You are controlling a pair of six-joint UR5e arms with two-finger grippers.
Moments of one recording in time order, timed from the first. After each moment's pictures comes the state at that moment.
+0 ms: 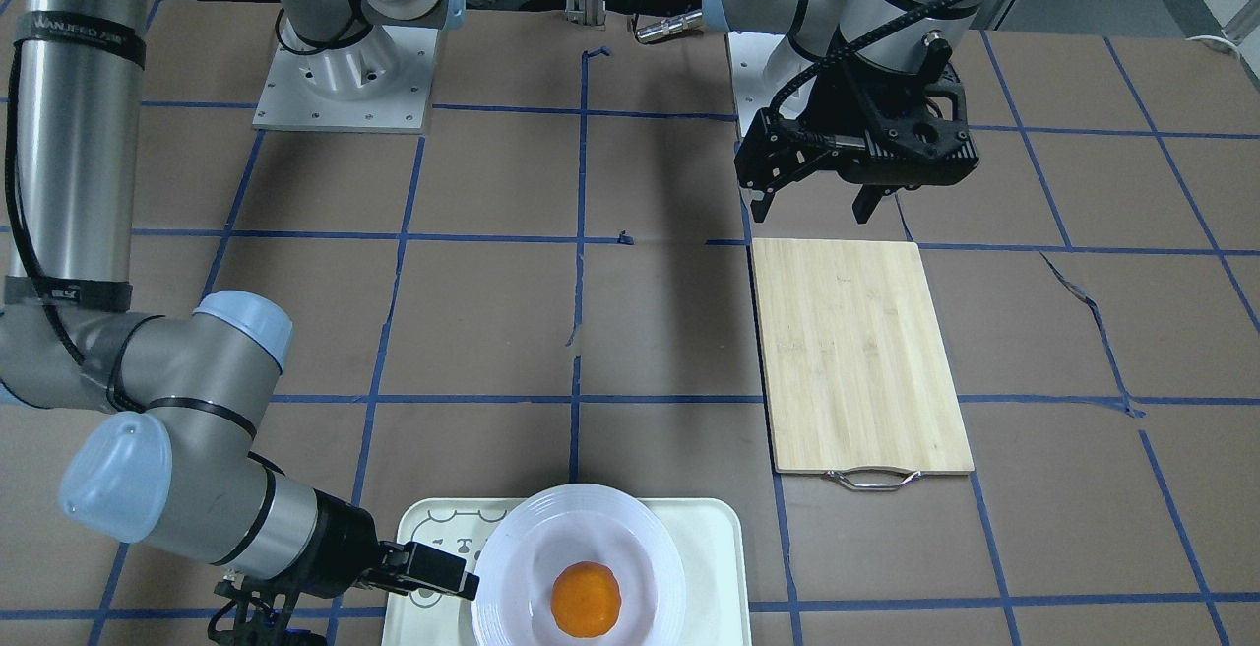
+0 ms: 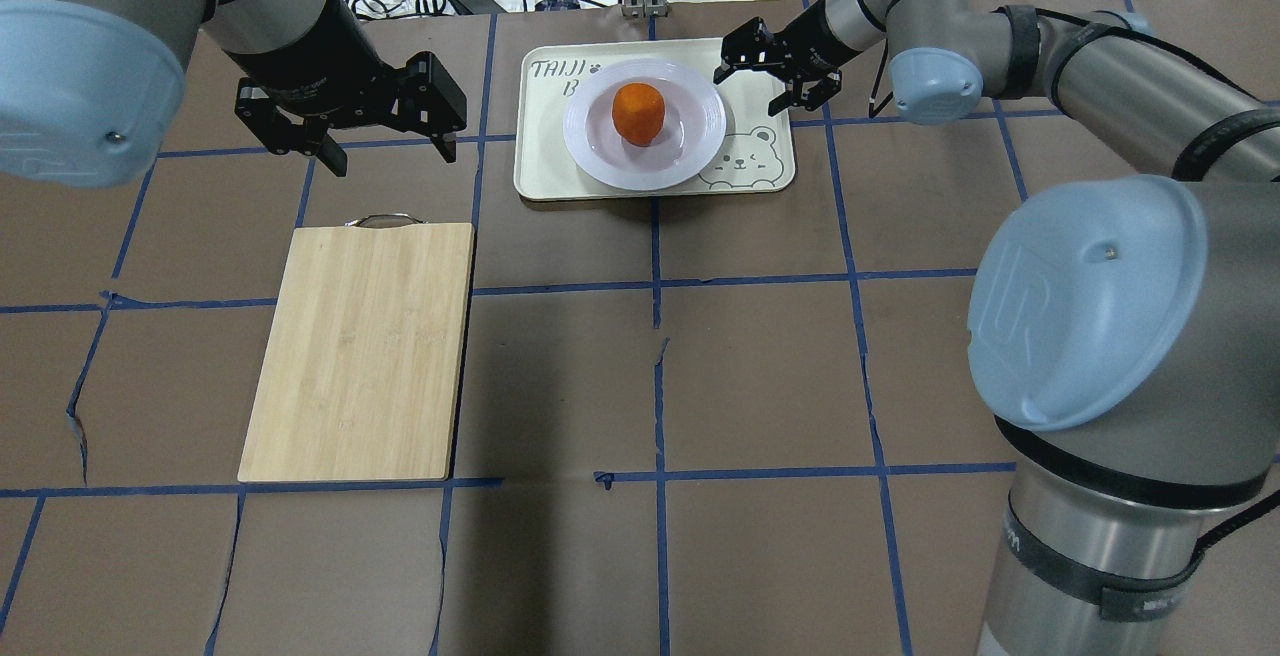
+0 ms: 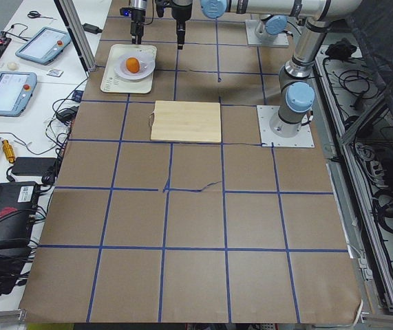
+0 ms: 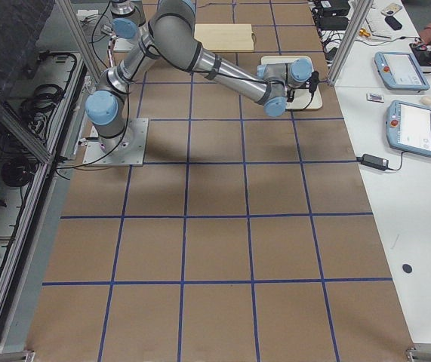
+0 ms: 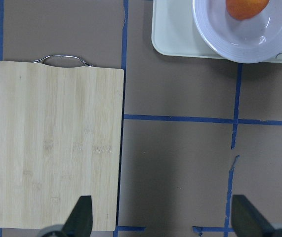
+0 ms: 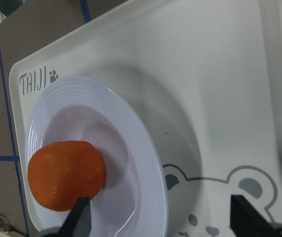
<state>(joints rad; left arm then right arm) -1.63 -1.59 -1.56 -1.47 1.52 -0.12 1.52 -0.85 1.32 -2.20 -0.99 0.17</state>
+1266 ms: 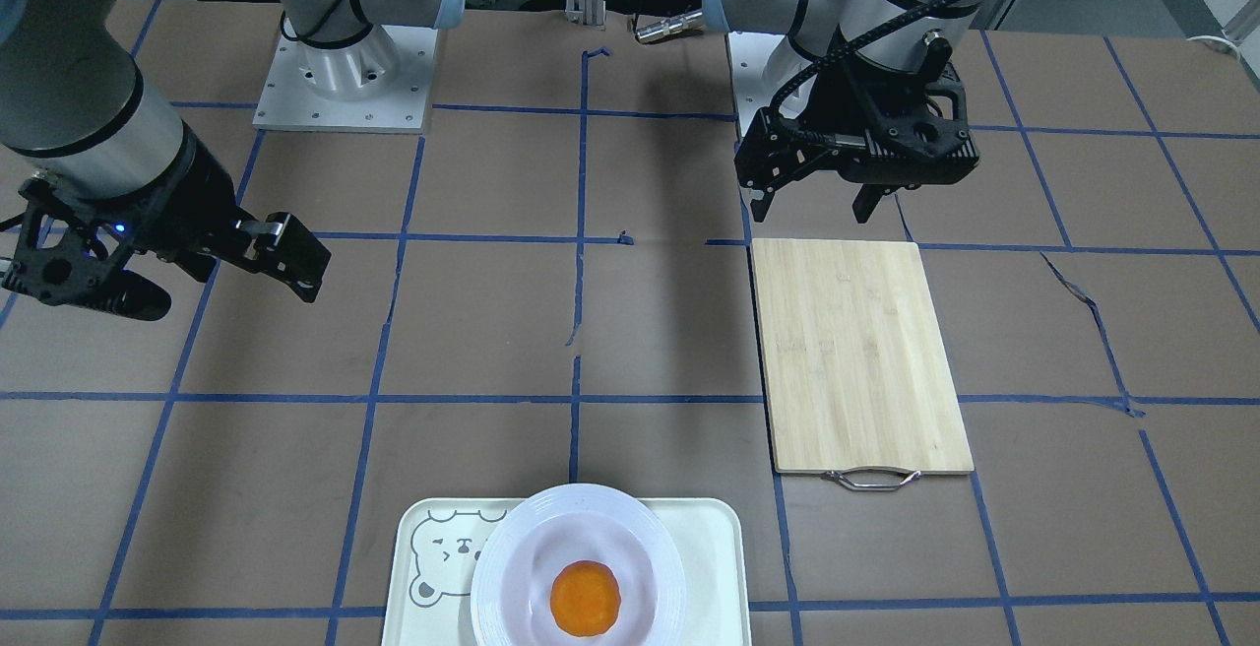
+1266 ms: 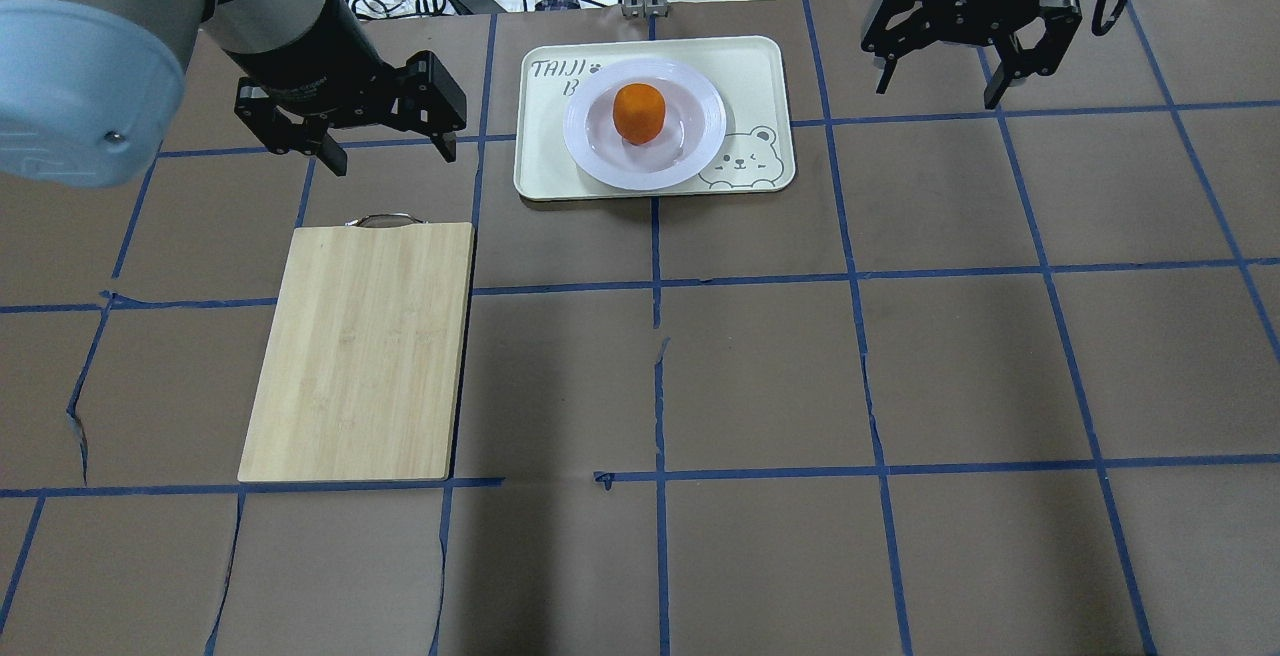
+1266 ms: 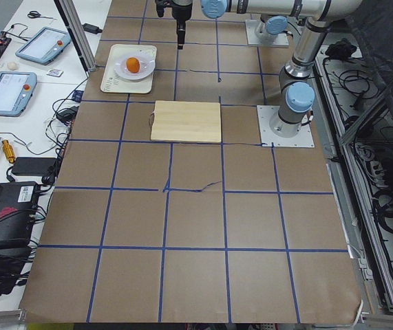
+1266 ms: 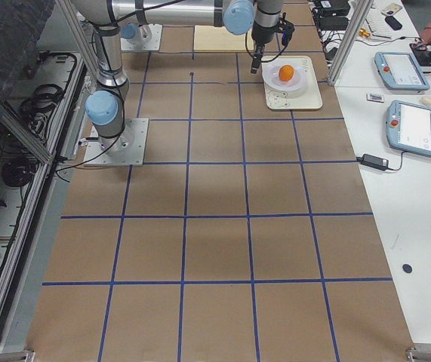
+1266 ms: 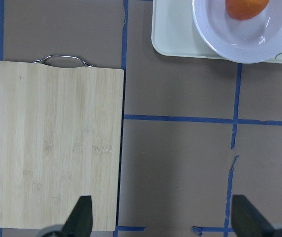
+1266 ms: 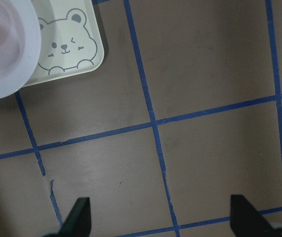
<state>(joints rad) -1.63 -1.59 -1.56 -1.47 1.52 -0.12 1.53 -1.36 1.35 -1.50 -1.53 0.17</state>
